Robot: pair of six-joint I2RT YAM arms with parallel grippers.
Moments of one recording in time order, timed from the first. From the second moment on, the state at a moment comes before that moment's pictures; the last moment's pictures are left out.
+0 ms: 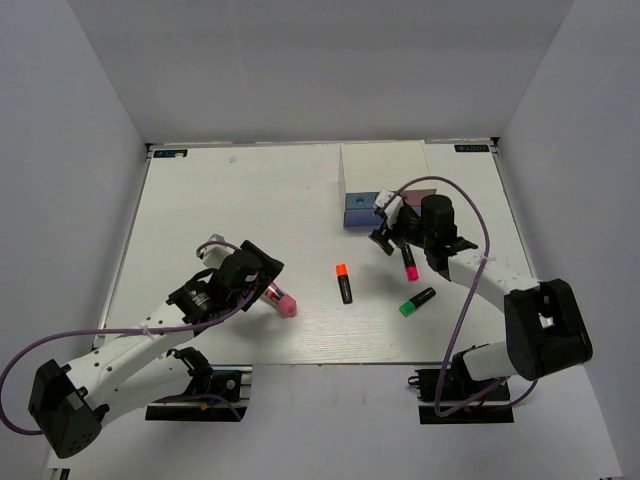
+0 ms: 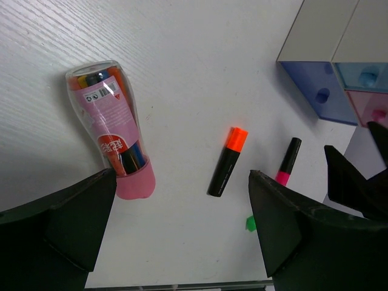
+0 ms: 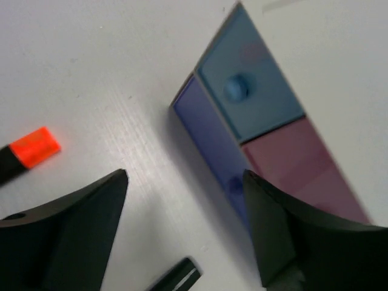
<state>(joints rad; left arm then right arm) -0.77 0.88 0.63 -0.54 -0.41 -1.39 0.35 1.43 0.74 0.24 -0.52 -0.67</state>
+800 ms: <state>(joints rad) -0.77 0.87 0.60 -0.51 -0.40 -1.40 0.19 1.59 0.98 0.06 -0.22 0.18</state>
